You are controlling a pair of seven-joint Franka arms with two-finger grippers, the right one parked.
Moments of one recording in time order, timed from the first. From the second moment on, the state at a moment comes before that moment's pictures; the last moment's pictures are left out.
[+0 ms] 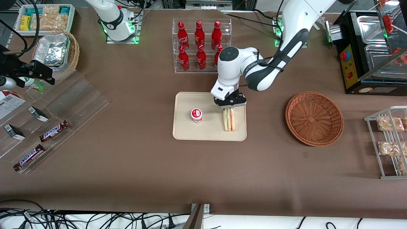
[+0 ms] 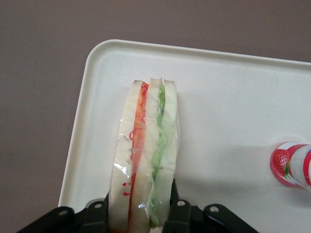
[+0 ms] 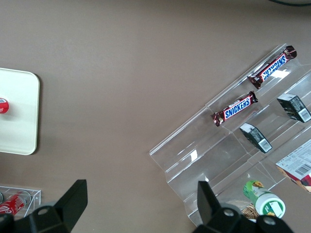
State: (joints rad) arm -0.15 0.60 -0.60 -1.91 0.78 2.38 -1.40
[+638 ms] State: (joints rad) arm -0.17 0.60 -0.60 -1.90 0.78 2.38 -1.42
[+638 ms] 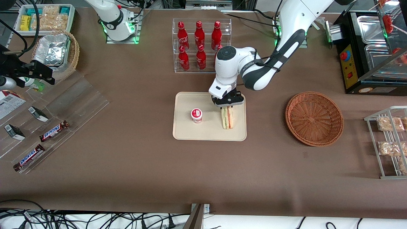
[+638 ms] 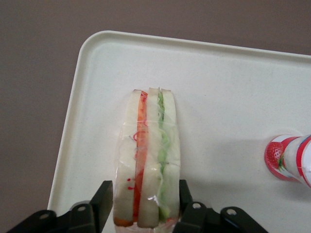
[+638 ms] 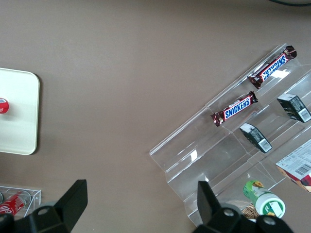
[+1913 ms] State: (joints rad) arm -0.11 0.51 -0.65 -1.47 0.42 1.87 -1.19
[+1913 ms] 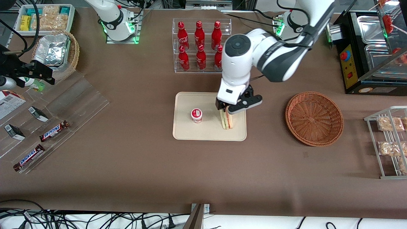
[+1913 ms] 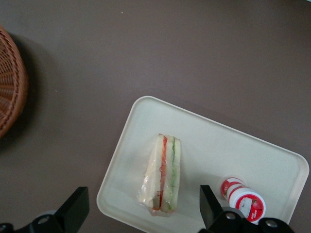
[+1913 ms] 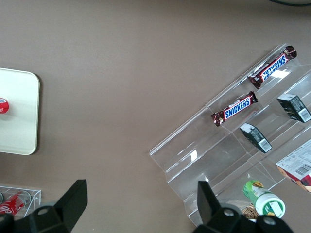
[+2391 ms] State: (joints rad) arm -0.09 0.42 -0.32 -1.22 0.09 1.56 -0.61
